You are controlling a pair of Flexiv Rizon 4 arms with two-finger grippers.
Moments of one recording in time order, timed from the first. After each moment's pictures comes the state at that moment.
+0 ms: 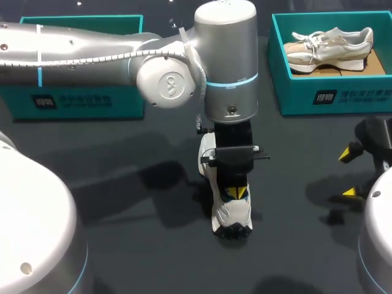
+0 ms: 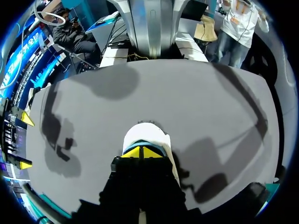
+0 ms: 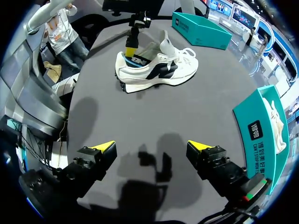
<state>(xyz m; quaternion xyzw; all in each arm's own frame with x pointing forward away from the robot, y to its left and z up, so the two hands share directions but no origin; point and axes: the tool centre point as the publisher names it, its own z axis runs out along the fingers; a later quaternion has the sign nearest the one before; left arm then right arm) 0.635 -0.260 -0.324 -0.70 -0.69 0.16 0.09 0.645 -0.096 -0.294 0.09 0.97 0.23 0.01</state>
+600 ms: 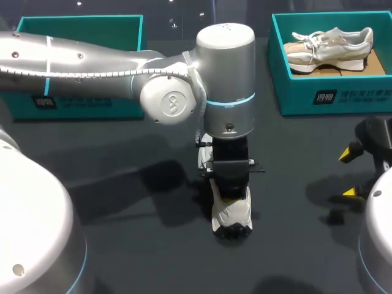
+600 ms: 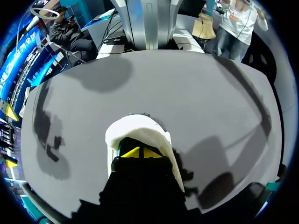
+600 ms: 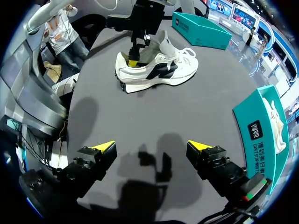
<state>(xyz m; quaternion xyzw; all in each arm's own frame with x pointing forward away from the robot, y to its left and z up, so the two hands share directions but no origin) 0.634 -0.257 -0.363 -0.71 -0.68 0.16 0.09 0.645 -0.096 -0.294 0.09 0.97 0.23 0.01</state>
